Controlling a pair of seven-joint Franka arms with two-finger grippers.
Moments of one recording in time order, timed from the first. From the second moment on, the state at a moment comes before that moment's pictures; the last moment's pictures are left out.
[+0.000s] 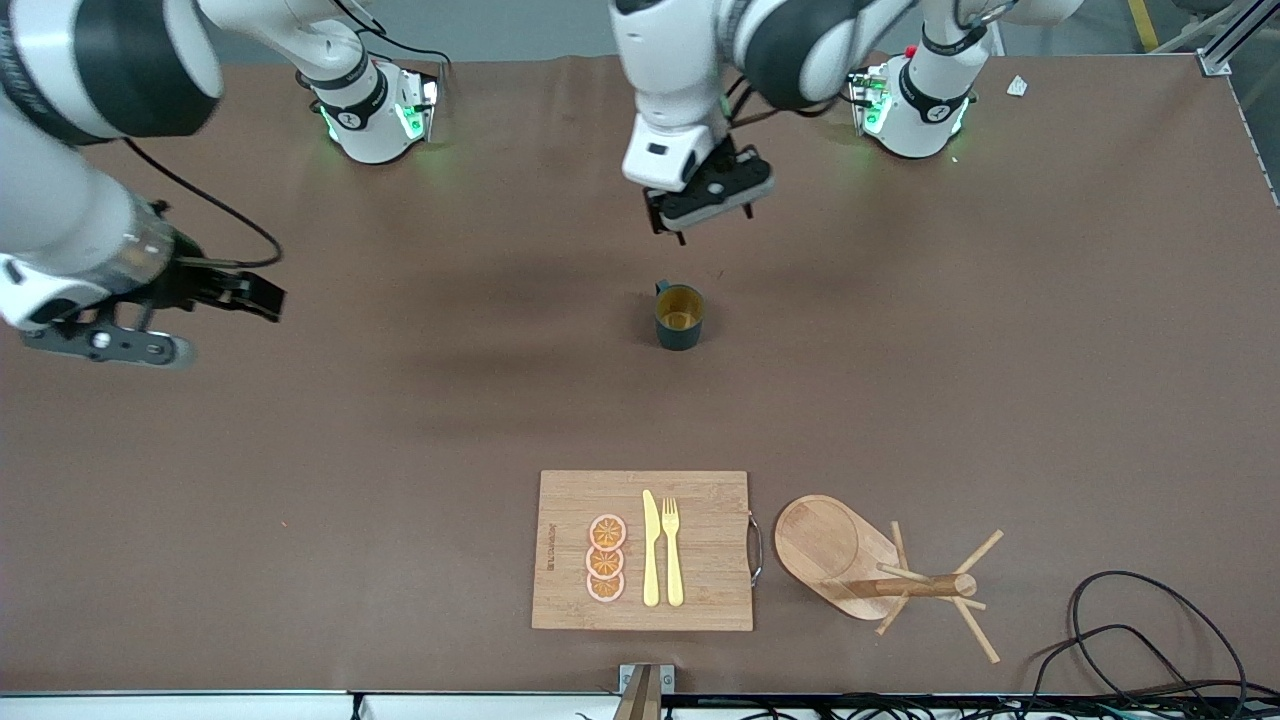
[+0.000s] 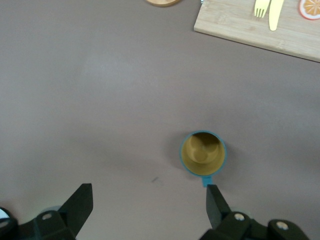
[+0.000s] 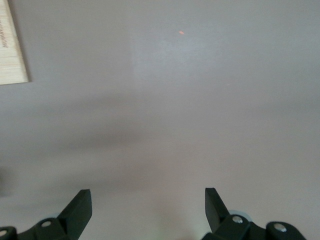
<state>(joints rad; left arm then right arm) -0.44 0.29 -0.62 -1.69 0.44 1.74 -1.51 0.21 0.15 -0.09 -1.46 -0.05 1.48 0.20</state>
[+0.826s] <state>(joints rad) -0.74 0.62 -0.62 -1.74 0.99 1.74 -2.33 -0.01 0.09 -0.09 -1.51 -0.05 1.55 -0.07</state>
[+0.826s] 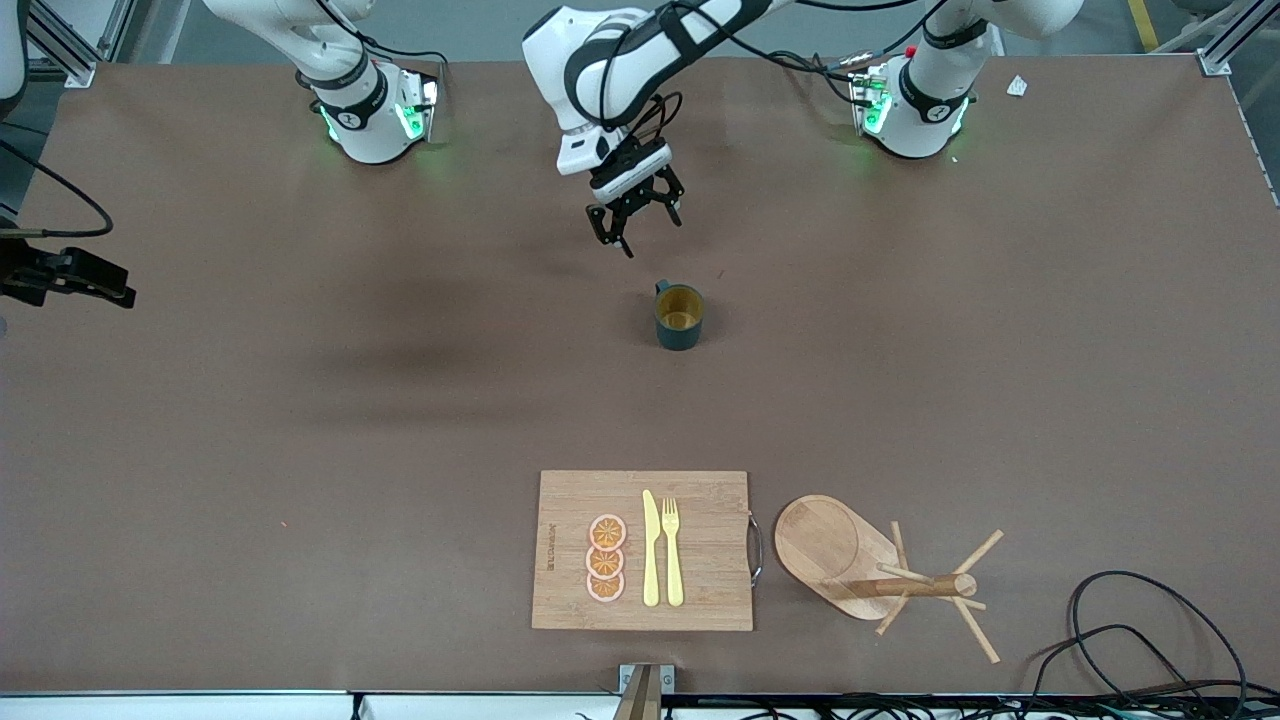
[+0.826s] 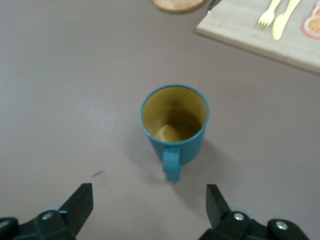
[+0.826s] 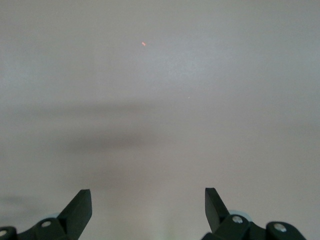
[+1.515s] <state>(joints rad) -0.76 0.70 -0.61 -1.80 1.23 1.74 -2.50 -0.02 0.09 -0.09 -1.45 -0.05 1.55 -0.07</state>
